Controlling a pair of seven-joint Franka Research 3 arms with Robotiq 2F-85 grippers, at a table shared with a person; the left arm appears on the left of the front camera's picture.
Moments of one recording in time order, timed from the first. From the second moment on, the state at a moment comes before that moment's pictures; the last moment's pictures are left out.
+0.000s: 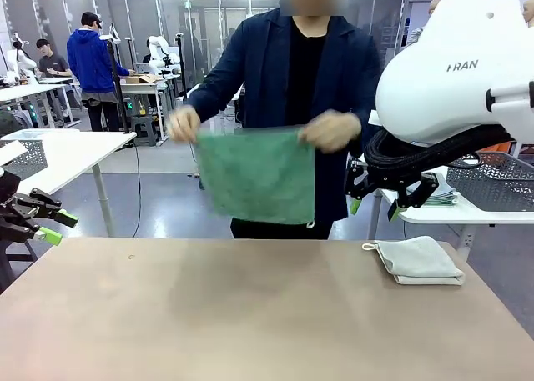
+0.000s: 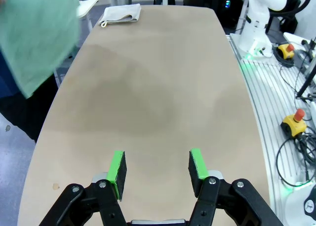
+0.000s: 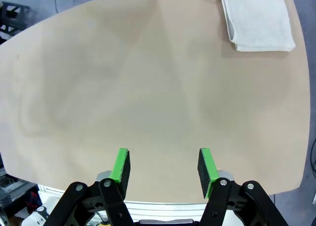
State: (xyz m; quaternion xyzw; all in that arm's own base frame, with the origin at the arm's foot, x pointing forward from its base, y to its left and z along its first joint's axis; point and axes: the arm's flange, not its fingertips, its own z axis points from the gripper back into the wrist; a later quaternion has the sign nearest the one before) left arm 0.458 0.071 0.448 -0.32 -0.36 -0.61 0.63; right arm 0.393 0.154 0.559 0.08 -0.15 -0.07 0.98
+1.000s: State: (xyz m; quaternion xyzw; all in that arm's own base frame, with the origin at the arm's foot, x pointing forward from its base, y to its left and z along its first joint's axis) left arm 0.458 0.071 0.448 -0.32 -0.36 -0.61 0.63; right arm 0.393 0.154 0.560 0.08 -0.15 -0.07 0.98
